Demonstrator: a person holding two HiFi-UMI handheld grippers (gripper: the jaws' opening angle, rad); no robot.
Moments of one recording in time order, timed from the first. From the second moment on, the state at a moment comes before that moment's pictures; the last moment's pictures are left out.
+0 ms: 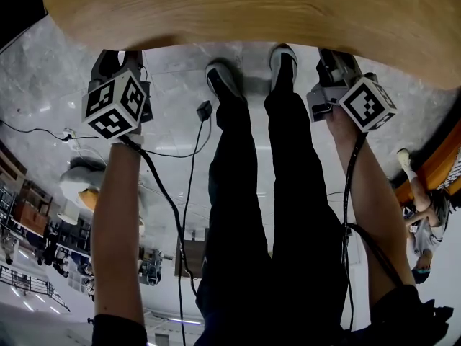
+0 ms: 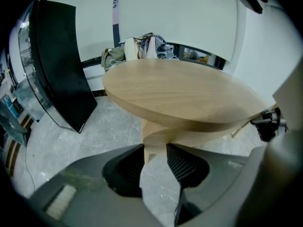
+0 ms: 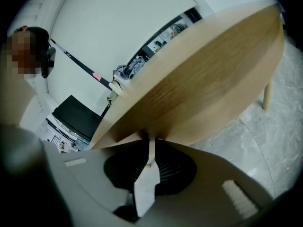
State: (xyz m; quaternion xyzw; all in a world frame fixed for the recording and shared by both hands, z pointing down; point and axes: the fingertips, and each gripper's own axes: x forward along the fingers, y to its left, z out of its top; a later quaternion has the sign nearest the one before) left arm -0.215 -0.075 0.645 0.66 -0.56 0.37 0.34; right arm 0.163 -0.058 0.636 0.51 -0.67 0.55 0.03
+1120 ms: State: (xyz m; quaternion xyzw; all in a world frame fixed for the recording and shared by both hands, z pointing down) left arm -0.120 -0.009 0.315 0.74 -0.57 0.17 0.30; right arm 0.063 -0.010 0.319 0.31 -0.88 0.34 0.12
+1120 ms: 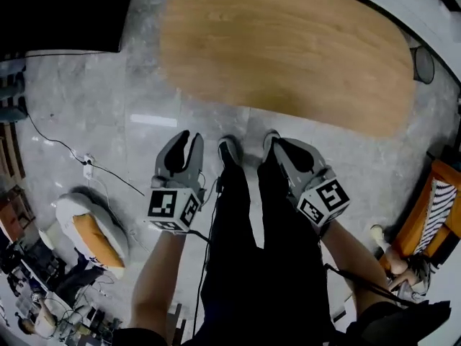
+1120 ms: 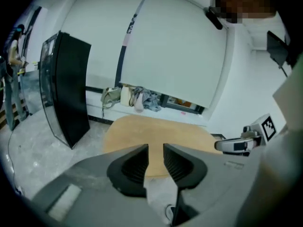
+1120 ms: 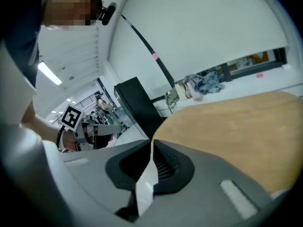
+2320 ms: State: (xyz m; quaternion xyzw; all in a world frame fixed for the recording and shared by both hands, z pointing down) left arm -0.113 -0.022 -0.150 0.82 -0.57 -0.01 -0.01; right arm 0.012 -0.057 -0.130 0.37 -0.93 0.02 0.00
